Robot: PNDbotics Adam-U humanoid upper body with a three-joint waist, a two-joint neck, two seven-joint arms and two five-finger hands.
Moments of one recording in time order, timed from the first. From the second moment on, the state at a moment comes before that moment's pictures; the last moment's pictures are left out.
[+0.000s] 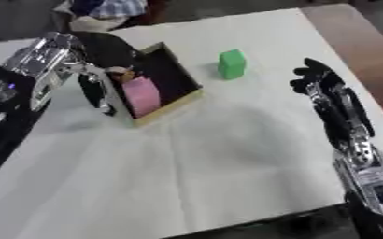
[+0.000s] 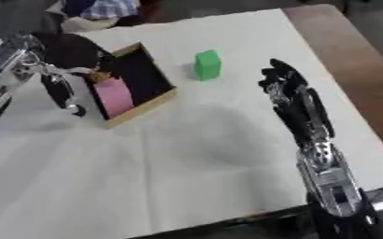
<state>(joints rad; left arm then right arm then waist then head) -0.95 0.51 -0.49 -1.25 -1.10 -0.53 -0.58 -0.27 -0.19 0.06 -1.62 0.06 -0.14 -0.01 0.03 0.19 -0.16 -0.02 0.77</state>
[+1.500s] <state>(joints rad) -0.28 0.61 -0.14 -1.78 -0.40 -0.10 -0.13 -1.03 -0.35 0.13 -0.71 0.95 -0.34 0.40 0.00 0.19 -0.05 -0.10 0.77</state>
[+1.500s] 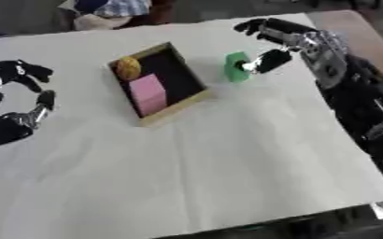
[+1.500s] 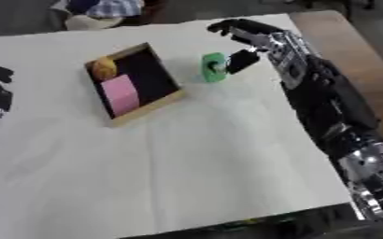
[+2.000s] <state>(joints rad) -0.26 0.57 -0.13 -1.77 -0.39 -0.10 -0.12 -1.06 -0.29 0.04 -0.60 1.20 -0.31 0.29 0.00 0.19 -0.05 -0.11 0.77</state>
